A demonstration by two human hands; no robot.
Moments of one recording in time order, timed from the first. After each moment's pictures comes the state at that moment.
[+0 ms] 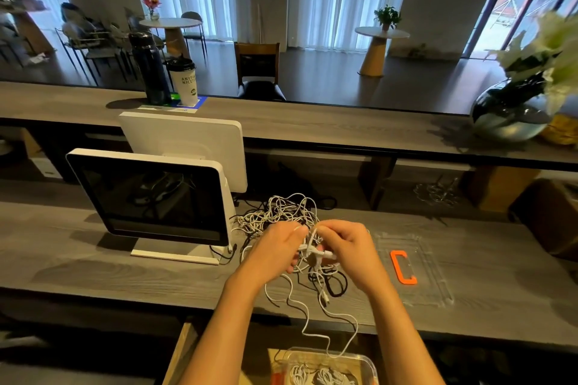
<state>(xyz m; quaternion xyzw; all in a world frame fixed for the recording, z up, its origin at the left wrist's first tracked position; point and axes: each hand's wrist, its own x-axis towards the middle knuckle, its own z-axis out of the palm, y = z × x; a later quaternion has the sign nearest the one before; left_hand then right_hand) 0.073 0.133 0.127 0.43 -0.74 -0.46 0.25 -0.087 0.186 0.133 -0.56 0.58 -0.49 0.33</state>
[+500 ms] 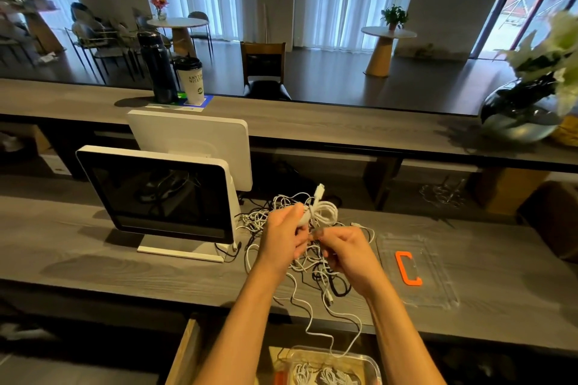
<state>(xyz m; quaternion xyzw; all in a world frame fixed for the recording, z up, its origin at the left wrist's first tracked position) 0.059 0.146 0.143 0.37 -0.53 -0.61 0.46 -0.078 0.185 0.131 -0.47 0.55 -0.49 0.50</state>
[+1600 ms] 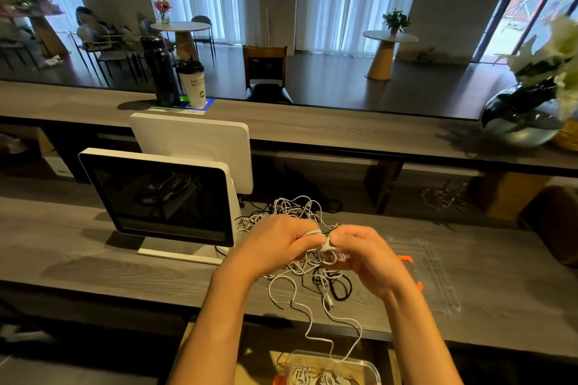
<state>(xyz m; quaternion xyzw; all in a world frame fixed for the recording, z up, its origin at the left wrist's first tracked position) 0.091 0.139 0.180 0.33 -0.90 -0.22 0.17 -0.101 0.198 0.158 -0.45 0.47 -0.48 0.59</state>
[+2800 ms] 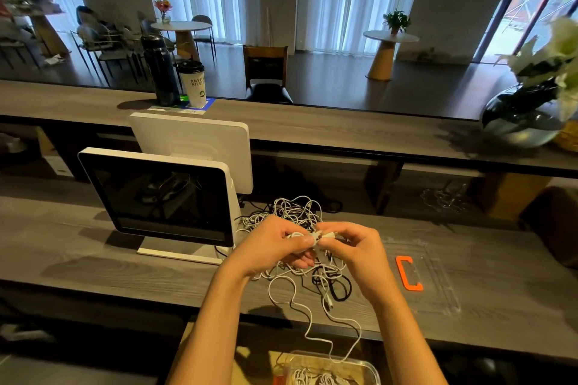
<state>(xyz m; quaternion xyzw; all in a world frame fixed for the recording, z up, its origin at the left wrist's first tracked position) 0.093 0.134 0.158 0.36 -0.66 -0.62 0.24 -0.090 0.195 0.142 -0.49 0.53 -0.55 0.42</state>
